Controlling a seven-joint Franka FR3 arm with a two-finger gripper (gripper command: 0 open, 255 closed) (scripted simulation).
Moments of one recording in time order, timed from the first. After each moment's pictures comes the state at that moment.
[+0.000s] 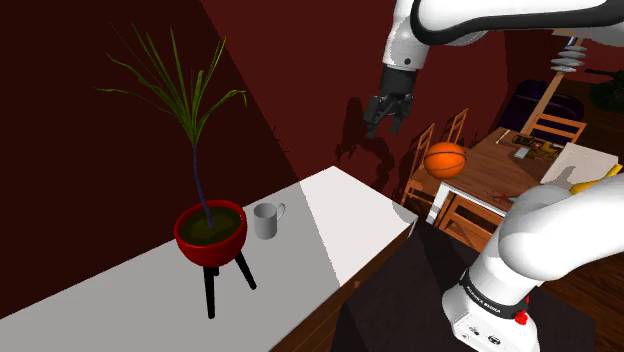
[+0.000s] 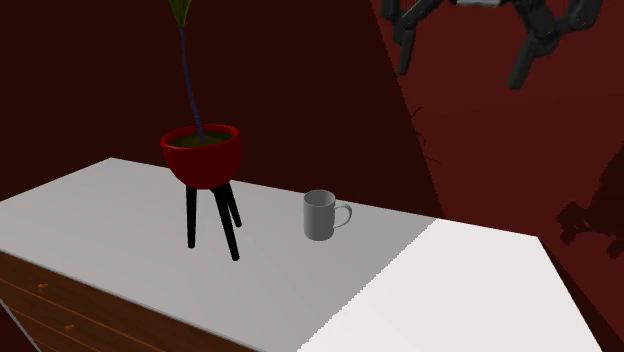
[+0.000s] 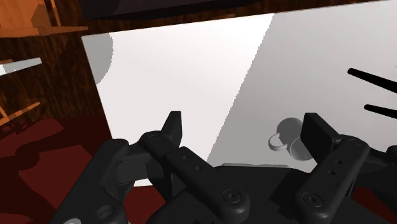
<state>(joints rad) 0.02 -0.62 0.04 -2.33 0.09 1.71 0.15</state>
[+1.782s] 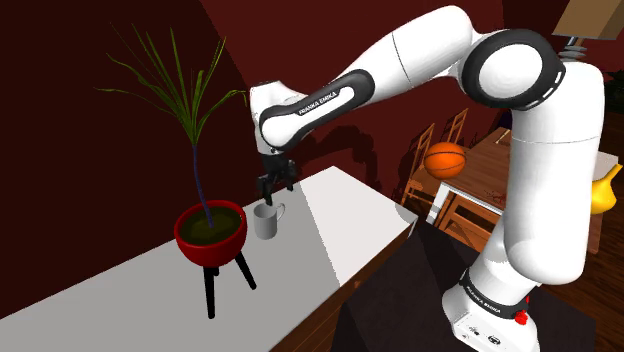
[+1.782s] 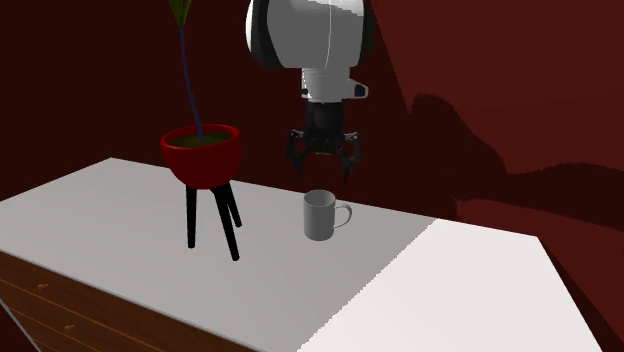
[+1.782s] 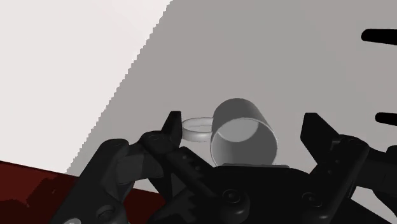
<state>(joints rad) 0.17 0.37 0.22 -1.84 -0.07 2.07 0.26</state>
